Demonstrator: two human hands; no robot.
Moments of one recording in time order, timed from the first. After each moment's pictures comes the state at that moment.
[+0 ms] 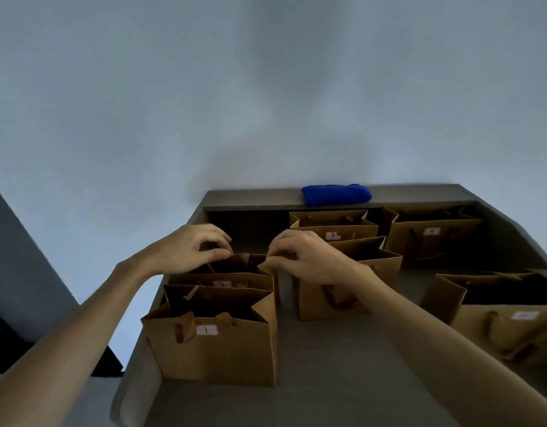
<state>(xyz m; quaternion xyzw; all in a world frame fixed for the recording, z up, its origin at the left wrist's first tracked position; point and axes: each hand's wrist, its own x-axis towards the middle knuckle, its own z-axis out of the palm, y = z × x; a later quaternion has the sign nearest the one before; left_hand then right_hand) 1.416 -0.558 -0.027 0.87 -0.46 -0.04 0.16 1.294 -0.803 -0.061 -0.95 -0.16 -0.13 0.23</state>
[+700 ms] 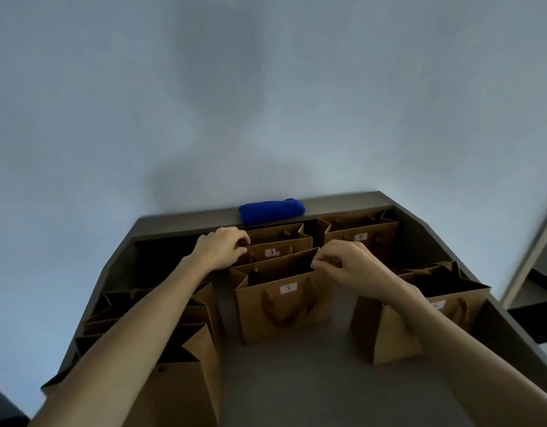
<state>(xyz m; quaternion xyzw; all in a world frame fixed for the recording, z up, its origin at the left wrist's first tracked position) 1.422 -0.748 -0.054 0.89 -0.45 0.05 0.08 1.193 -0.932 -0.063 -0.95 0.03 -0.21 0.22</state>
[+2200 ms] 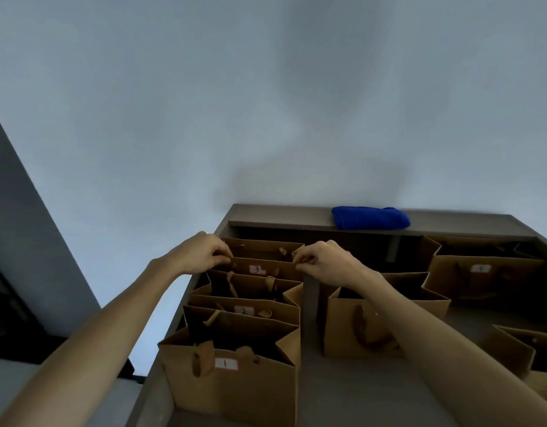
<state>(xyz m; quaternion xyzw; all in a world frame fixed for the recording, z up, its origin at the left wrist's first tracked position) 1.492 -0.551 -0.051 0.92 -0.36 -0.02 0.11 1.379 -0.826 -0.075 -0.97 -0.06 -0.05 0.21</state>
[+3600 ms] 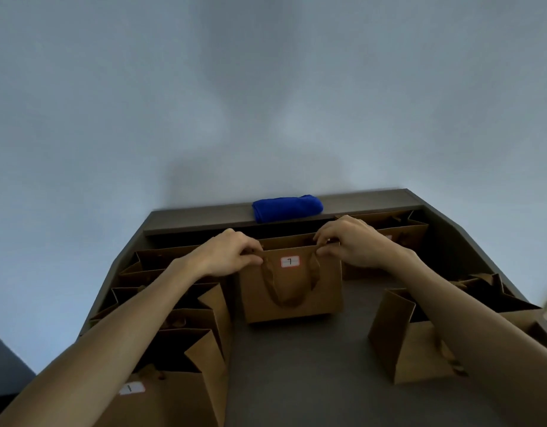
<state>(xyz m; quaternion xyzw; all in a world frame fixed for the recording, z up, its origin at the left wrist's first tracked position) 1.410 -0.729 -0.037 0.83 -0.54 -0.06 0.12 1.262 -0.972 -0.047 -0.99 0.01 -0.11 0.10</state>
